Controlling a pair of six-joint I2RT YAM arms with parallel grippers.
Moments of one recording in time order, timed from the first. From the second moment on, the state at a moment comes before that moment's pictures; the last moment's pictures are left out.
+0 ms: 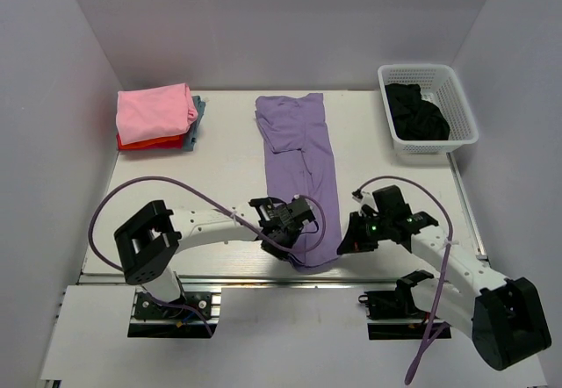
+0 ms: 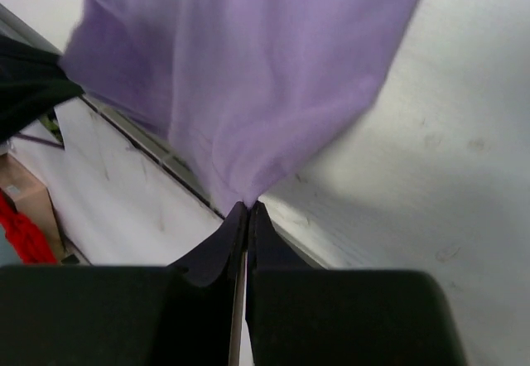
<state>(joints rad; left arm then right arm) -1.14 1.64 1.06 -0.74 -0.06 -0.56 0.41 0.95 0.41 -0.53 -0.59 0.39</state>
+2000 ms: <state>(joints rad) -0.56 2.06 1.64 -0.58 -0.25 -0.37 0.31 1.87 1.41 -0.39 -0.23 0.34</state>
